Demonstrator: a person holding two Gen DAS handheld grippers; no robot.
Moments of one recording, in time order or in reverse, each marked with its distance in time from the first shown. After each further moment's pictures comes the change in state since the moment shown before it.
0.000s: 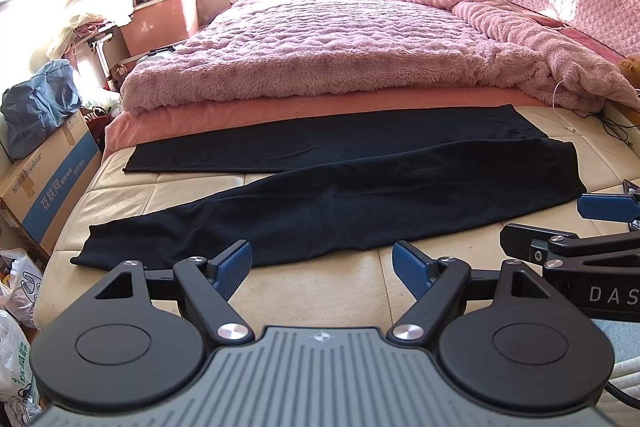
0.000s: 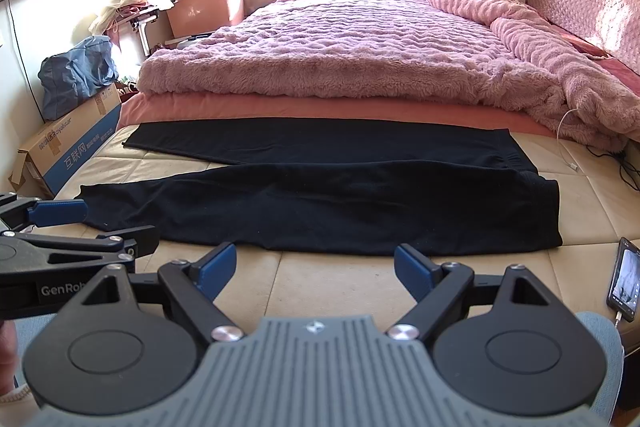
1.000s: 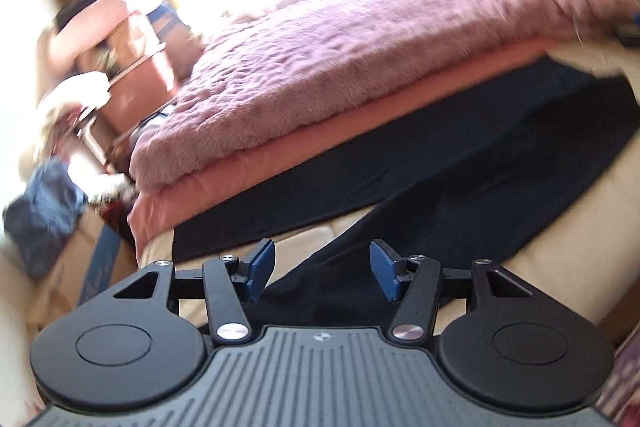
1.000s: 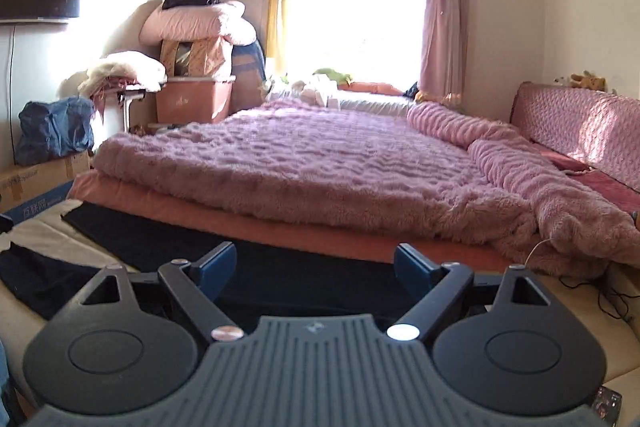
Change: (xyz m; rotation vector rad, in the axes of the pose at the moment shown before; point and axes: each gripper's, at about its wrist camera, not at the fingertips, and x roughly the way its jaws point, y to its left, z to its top) left arm 0.084 0.109 0.034 0.391 -0.037 0.048; right arm 0.074 -0.122 0.059 -0.142 -0.300 -0.051
